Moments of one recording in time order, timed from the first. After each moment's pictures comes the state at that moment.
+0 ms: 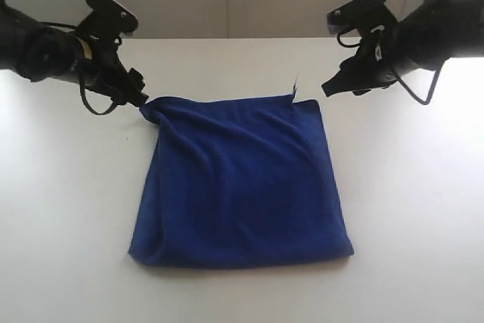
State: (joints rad) left arm -0.33 1.83 -1.17 0.29 0.14 0.12; right arm 0.11 1.88 -1.23 -0.51 0.30 0.22
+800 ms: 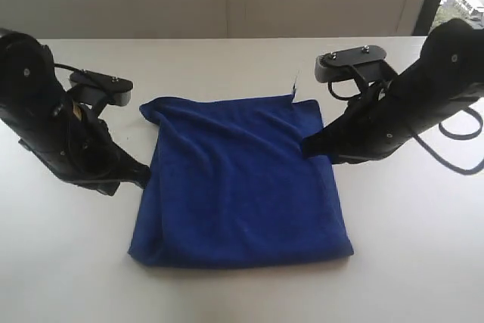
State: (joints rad) left arm -0.49 1.57 -0.93 -0.05 0.69 -0.04; right arm 0.22 1.60 -0.93 0.25 0.52 -0.21
